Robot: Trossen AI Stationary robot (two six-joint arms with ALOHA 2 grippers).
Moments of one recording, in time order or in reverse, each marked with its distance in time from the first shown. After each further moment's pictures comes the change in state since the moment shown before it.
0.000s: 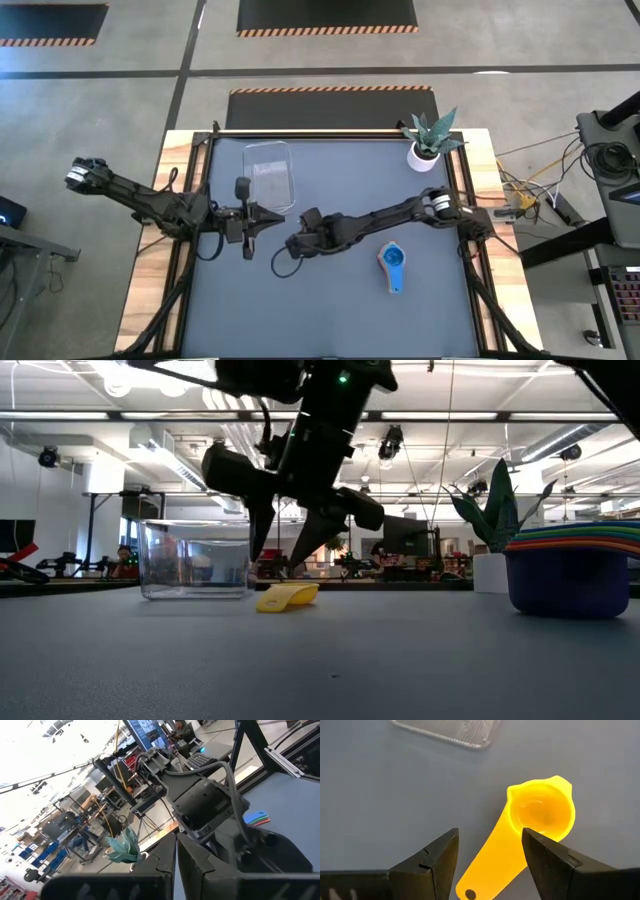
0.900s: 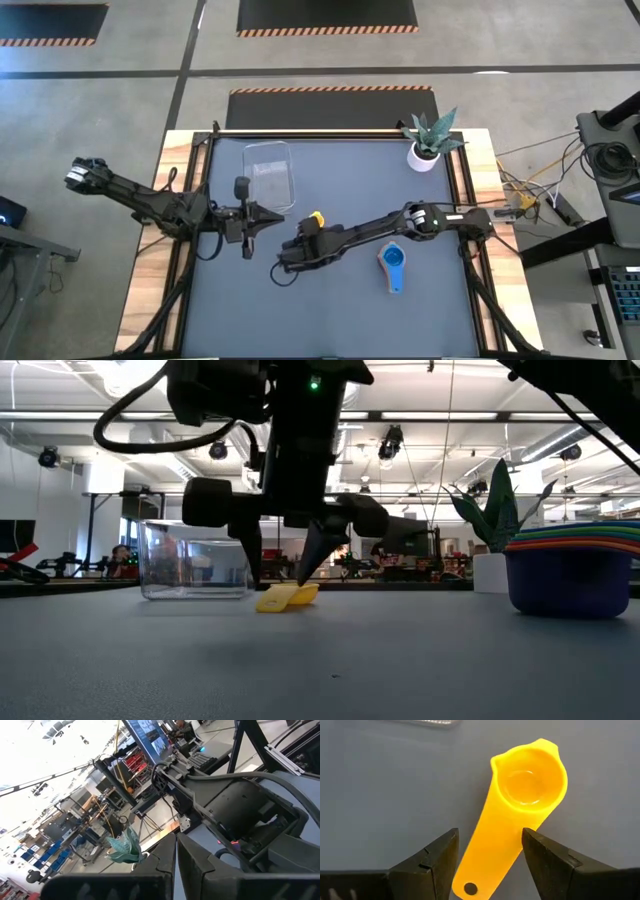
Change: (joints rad) left arm 0.000 -0.009 0.000 -0.009 0.000 0.014; right arm 0.044 0.230 0.354 -0.375 0.070 0.281
